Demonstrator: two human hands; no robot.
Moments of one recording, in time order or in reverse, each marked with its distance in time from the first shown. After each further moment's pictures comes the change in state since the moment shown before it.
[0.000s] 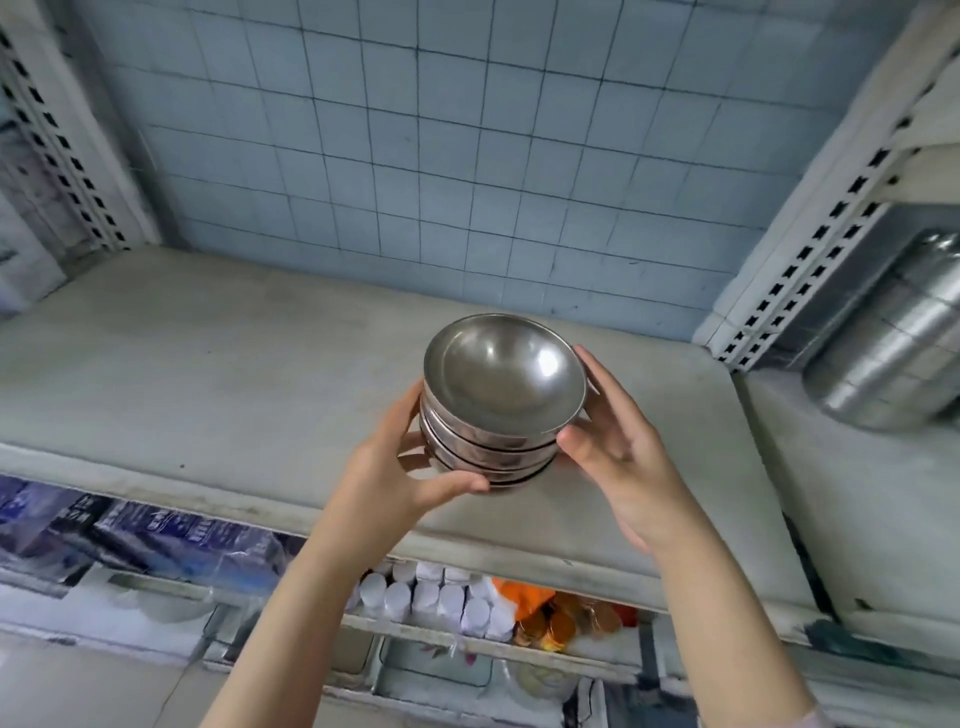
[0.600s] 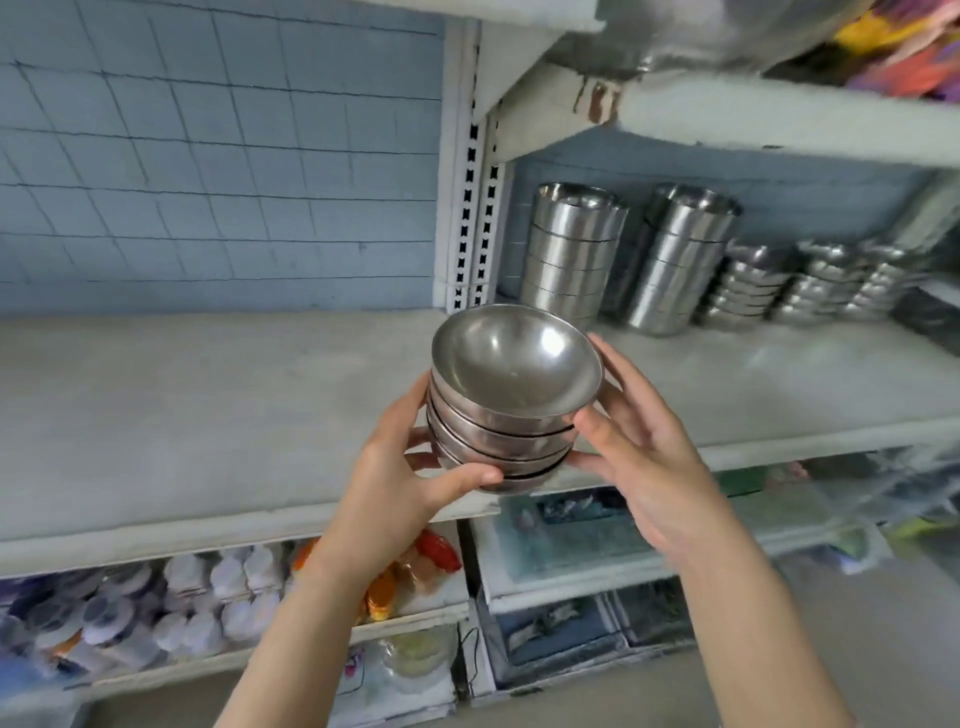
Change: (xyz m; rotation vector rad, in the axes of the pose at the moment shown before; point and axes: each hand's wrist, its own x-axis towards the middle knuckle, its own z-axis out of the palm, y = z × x) left_hand -0.061 0.111 0.232 -0.097 -0.277 0.148; right_hand -0.204 -0.073 -0.186 -0.057 0.386 -0.034
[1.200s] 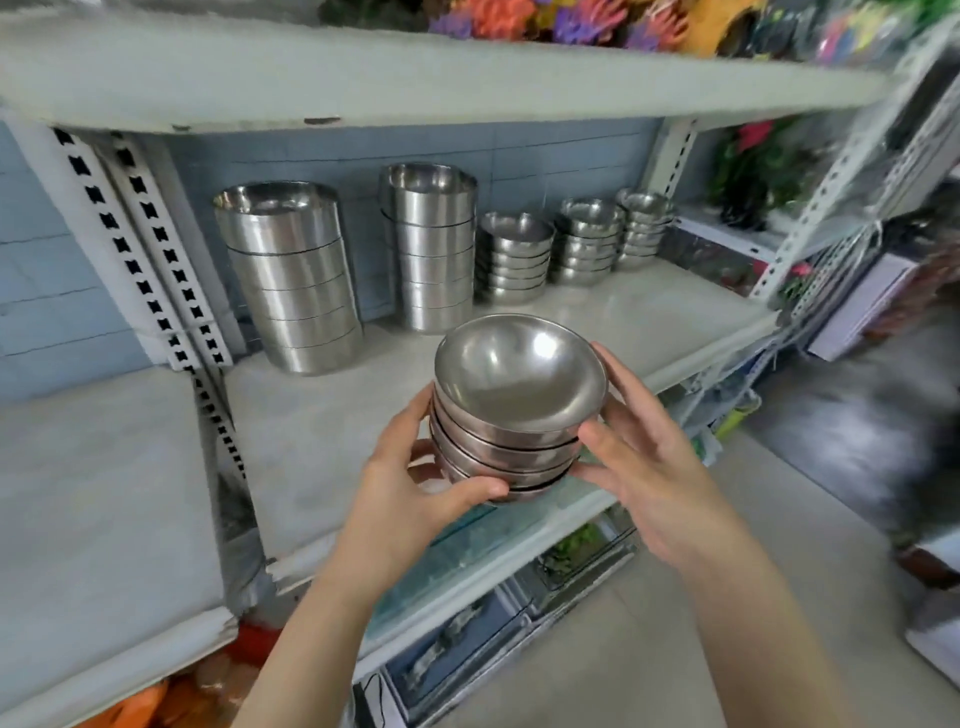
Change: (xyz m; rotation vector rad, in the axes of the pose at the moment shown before) left_hand 0.076 0.029 0.226 -0.094 -0.315 0.033; right_hand -0.043 0.003 -0.212 0.003 0.321 0.037
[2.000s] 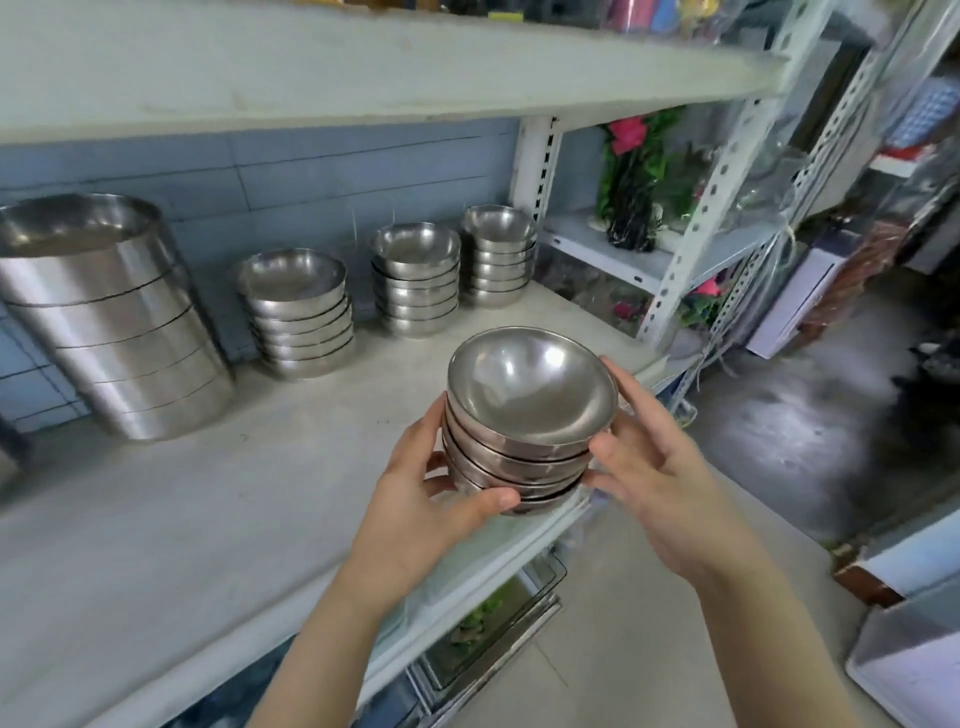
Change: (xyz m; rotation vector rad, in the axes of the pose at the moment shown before) left_hand 0.193 -0.005 0.260 -0.050 -0.139 -0.027; right_hand 0.119 0.015 -0.291 -0.024 0.111 0.011
